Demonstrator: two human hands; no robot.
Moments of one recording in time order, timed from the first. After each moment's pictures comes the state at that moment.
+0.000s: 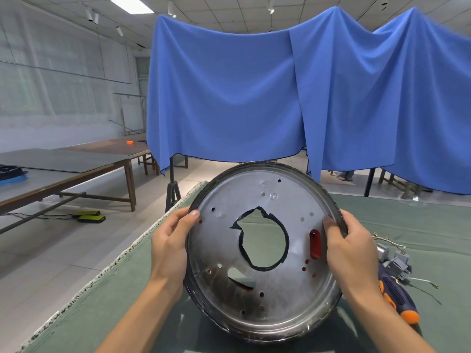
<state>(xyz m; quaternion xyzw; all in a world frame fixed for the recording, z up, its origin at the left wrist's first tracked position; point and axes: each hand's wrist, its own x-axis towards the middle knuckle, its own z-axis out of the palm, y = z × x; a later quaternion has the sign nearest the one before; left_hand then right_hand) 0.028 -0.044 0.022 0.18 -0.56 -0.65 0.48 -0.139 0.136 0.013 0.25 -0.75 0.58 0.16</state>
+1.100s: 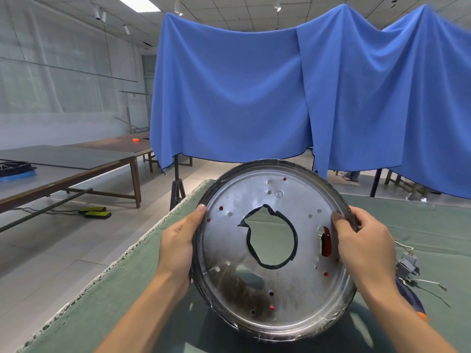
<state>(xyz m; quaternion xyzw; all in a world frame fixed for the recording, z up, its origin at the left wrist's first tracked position) 0.029 -0.045 0.021 0.19 -0.52 -0.72 0.42 -0.137 0.140 0.027 0.21 -0.78 0.57 0.17</state>
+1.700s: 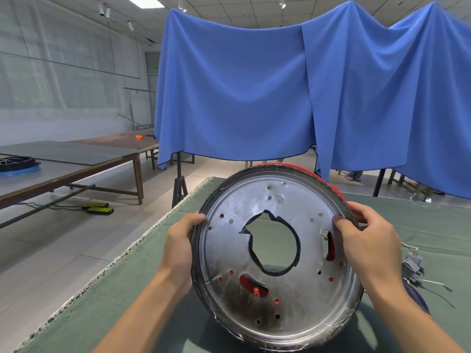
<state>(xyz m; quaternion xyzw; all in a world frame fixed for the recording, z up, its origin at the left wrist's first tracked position) 0.032 -0.050 0.015 0.19 -0.52 -0.74 0.37 -0.136 0.138 0.029 0.20 -0.77 0.58 0.16</state>
